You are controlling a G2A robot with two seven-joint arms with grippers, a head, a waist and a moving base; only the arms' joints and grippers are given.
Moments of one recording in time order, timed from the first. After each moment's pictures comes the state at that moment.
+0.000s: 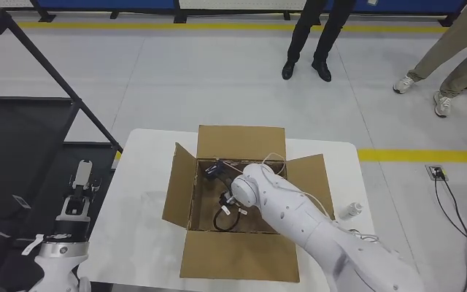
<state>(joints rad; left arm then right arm) 1.52 -1.38 -1.89 -2.14 0.22 -0.08 -0.18 -0.19 -1.66 0.28 -0.60 -0.52 -0.06 0.87</state>
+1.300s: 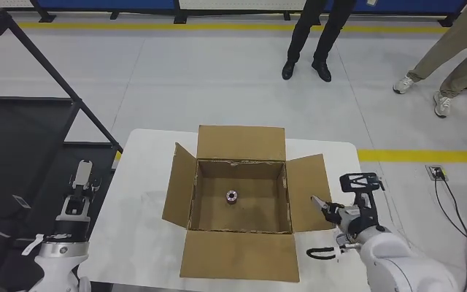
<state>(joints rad) 1.52 -1.38 -1.89 -2.14 0.22 -0.08 -0.18 -1.41 -1.18 1.53 -2.30 -1.21 0.27 1.02</state>
